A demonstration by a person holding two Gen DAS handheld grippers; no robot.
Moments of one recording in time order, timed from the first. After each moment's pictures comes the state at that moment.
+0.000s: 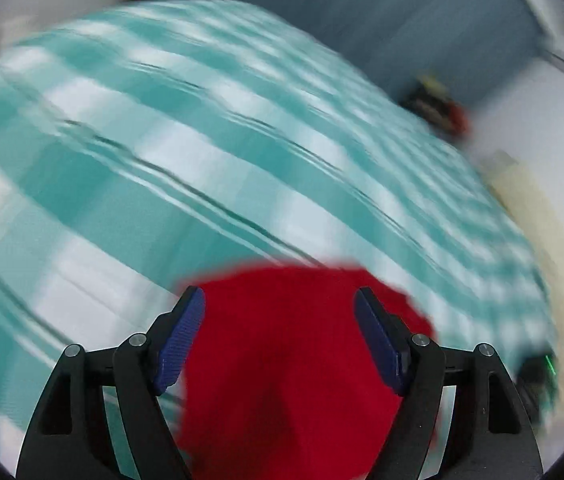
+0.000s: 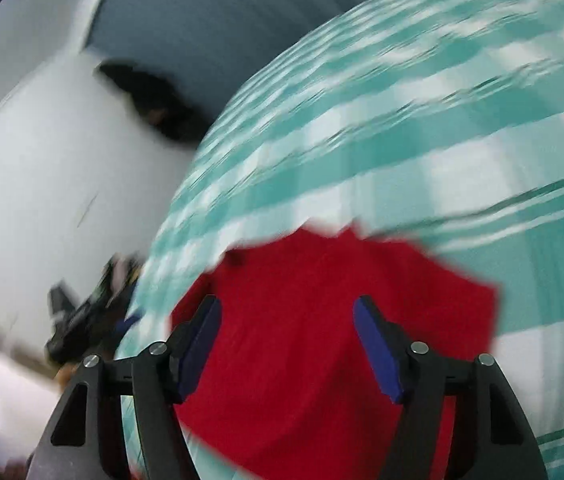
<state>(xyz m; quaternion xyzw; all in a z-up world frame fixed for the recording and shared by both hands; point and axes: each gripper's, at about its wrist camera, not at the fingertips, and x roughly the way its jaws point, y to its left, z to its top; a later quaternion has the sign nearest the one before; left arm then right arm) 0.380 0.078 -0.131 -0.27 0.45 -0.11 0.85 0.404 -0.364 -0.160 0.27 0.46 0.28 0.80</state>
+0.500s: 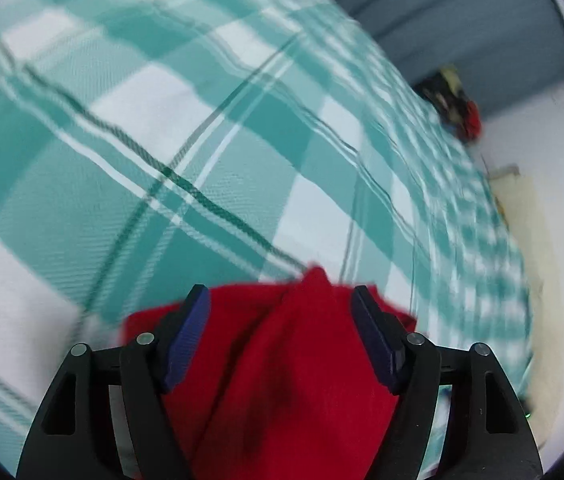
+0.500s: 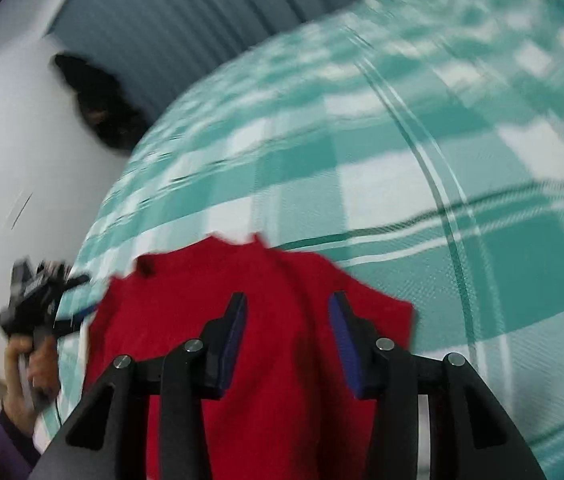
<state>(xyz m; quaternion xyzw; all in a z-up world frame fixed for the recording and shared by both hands) 0.443 0.104 -0.170 -0.32 0.49 -0.06 0.81 0.402 -0.386 -0.172 0.19 0.44 0.15 0.86</state>
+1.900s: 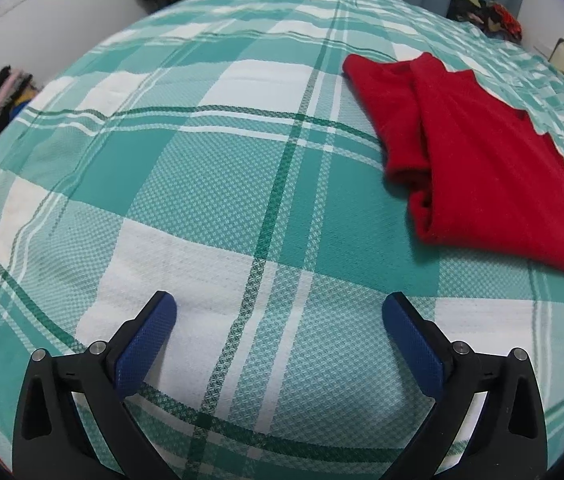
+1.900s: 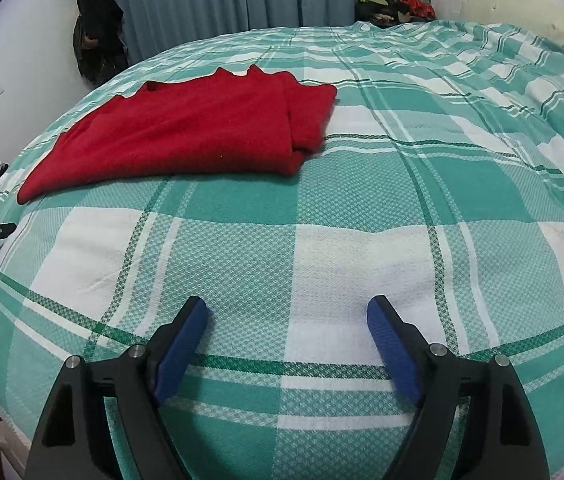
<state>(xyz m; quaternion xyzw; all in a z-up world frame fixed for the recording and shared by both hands) 0.239 0.109 -0.215 -0.07 0.52 0.08 0.85 0.173 -0.355 -0.237 0.02 0.45 0.04 0.89</state>
